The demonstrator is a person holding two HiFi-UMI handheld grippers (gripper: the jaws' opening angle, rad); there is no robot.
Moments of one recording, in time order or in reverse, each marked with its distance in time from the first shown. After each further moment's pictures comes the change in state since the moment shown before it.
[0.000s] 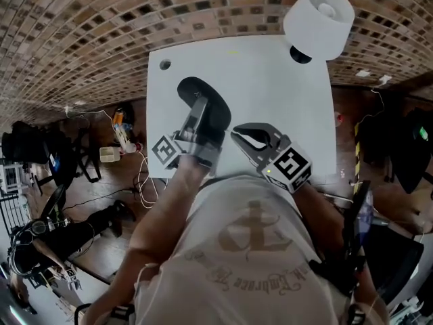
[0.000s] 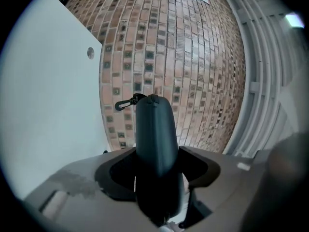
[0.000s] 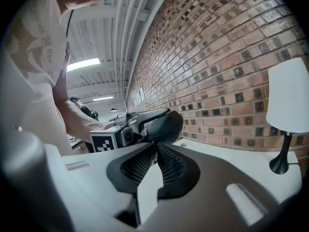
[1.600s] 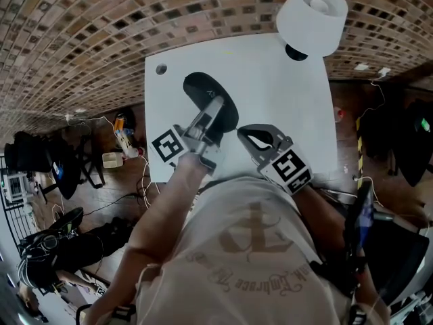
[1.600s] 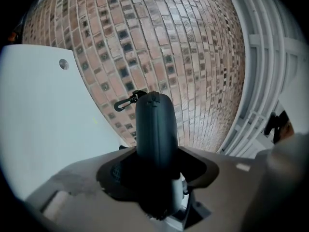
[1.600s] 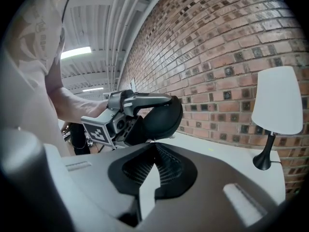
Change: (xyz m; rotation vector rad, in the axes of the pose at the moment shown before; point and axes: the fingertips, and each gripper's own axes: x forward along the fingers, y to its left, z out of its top) left arm 0.029 -0.001 -0.033 0.254 0.255 0.180; right arm -0.011 -0.022 -0.017 -0.016 0.096 -0.133
